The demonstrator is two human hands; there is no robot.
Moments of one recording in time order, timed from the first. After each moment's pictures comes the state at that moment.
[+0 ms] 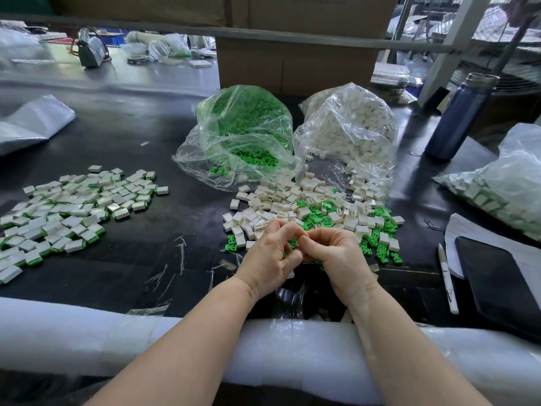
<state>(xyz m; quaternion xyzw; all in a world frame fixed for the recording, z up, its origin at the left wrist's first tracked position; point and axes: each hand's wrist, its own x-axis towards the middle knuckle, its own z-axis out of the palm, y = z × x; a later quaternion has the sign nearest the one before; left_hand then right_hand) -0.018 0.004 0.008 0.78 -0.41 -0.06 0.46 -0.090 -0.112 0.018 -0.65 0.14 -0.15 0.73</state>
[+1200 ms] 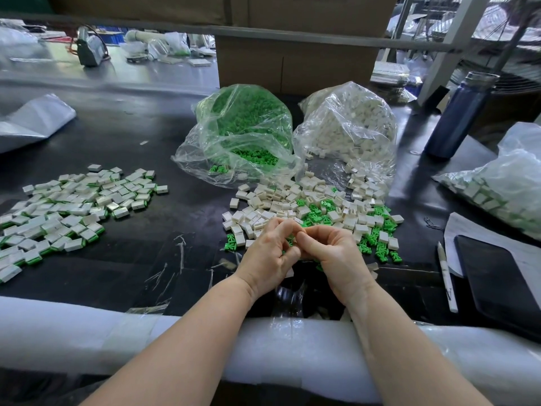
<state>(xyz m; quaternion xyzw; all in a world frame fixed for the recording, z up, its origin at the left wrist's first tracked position) -0.015 0.003 0.005 0.77 -0.40 -0.07 0.48 -0.089 -0.112 0.015 -0.66 0.13 -0.16 0.72</state>
